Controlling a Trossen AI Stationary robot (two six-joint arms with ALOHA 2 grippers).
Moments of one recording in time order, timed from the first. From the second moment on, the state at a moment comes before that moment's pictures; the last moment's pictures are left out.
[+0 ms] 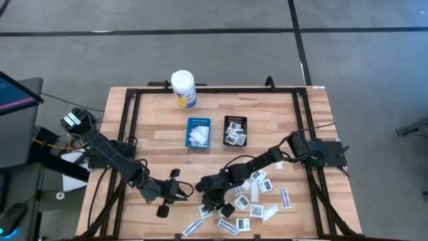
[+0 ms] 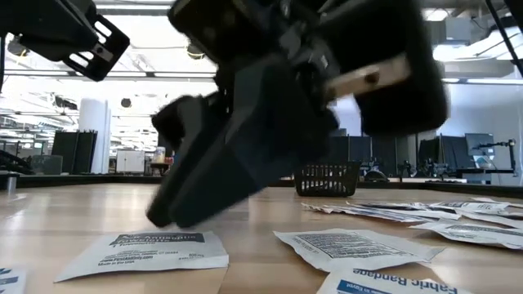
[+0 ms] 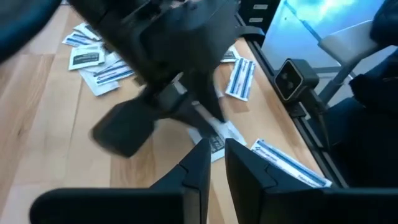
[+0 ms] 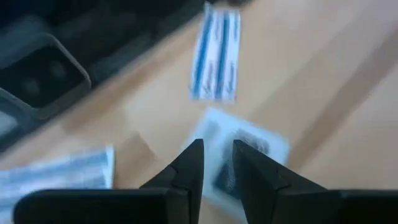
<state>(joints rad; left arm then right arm) -0.74 1.26 0.61 0.25 -0.37 -0.31 0.34 2.26 1.47 -0.01 -0.46 -0.28</state>
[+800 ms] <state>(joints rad) -0.74 1.26 0.61 0.22 -0.37 -0.31 0.27 2.06 1.47 -0.60 0.04 -0.25</state>
